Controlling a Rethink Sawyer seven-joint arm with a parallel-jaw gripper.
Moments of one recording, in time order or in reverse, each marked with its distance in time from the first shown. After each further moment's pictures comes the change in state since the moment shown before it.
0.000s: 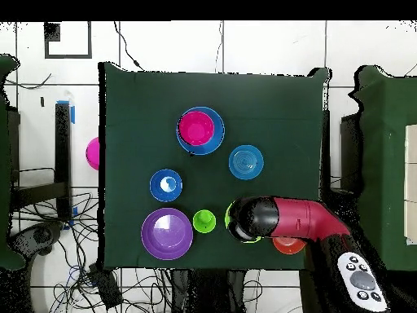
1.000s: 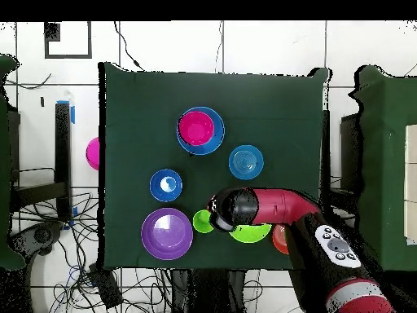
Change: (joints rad) arm -0.012 0.158 0.112 -0.017 0.015 -0.052 0.000
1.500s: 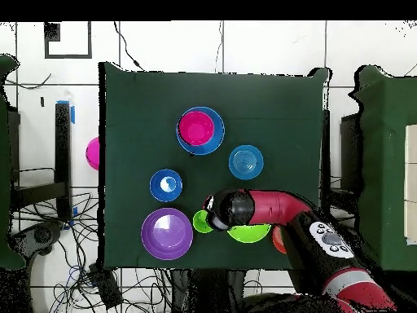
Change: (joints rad) arm -0.006 0.076 0.010 -0.005 0.000 -0.086 0.000
